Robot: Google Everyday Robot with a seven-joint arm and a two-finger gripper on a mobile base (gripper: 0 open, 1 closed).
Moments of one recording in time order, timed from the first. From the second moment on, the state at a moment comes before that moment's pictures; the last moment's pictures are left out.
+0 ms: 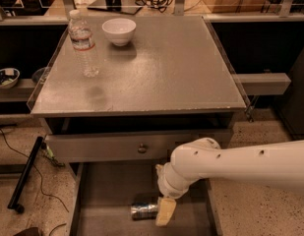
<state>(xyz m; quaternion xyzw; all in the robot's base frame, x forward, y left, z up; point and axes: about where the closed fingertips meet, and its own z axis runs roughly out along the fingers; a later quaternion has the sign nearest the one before) 0.432 -0.025 0.535 -0.69 0.70 0.11 0.15</state>
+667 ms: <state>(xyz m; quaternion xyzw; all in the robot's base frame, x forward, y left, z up) 0.445 -0.014 0.504 -0.67 0.71 0.13 0.16</state>
